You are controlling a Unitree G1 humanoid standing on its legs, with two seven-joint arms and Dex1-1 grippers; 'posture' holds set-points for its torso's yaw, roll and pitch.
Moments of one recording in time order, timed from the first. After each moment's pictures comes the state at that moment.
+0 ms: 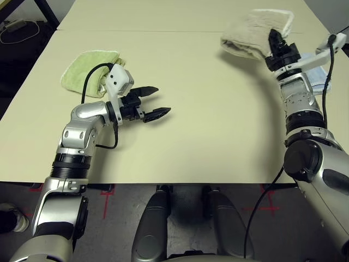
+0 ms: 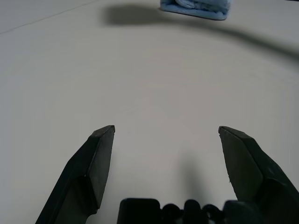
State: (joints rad) left arm -0.66 0.57 0.00 0.23 -0.31 0.29 -1.04; right arm -1.13 -0.36 -0.64 1.08 0.59 -0.12 0.55
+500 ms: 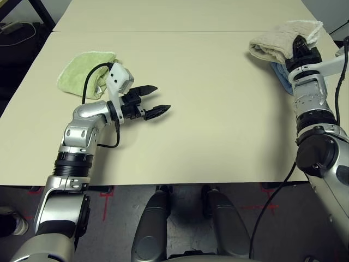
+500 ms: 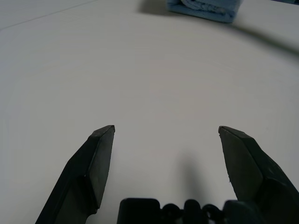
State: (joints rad) left arm -0.66 0.55 0.01 0.25 -0.31 0.29 -1.01; right arm -1.16 -0.44 -0.64 1.20 0.55 -0.21 0.39
